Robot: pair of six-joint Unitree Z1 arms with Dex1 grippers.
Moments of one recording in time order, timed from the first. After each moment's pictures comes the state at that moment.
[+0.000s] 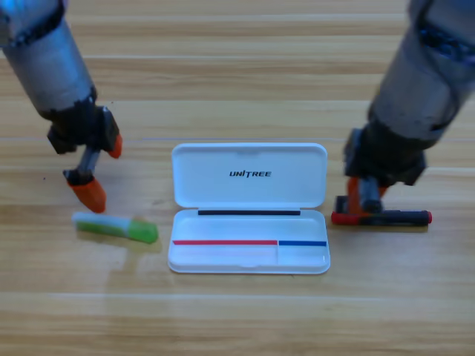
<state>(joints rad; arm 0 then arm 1) -0.48 1.99 -1.48 0.94 -0.05 1.07 0.87 1.96 -1.62 1.03 0.01 -0.66</state>
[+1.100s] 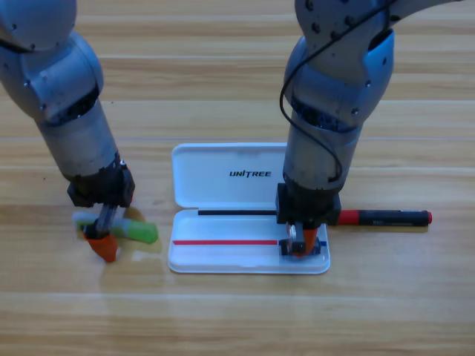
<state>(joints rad) -0.58 2.03 -1.24 0.68 0.03 1.01 0.93 2.26 -1.80 1.03 0.03 -0.69</state>
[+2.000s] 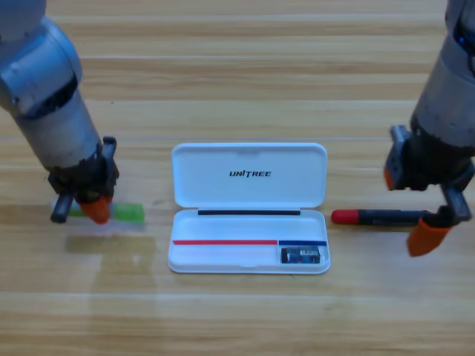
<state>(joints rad) -0.59 1.93 -1.20 0.67 0.10 1.03 0.81 1.91 -1.53 1.08 -0.01 -0.81</state>
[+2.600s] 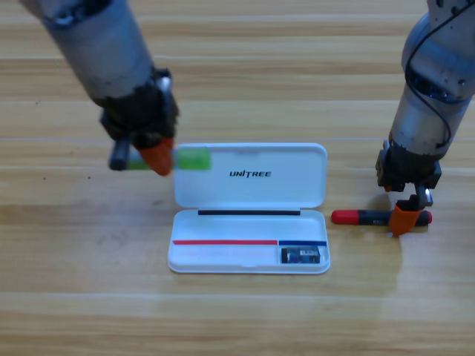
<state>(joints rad) -0.77 1.92 -1.61 1.00 0.07 0.85 0.63 2.16 -1.53 0.87 -0.04 -0.90</state>
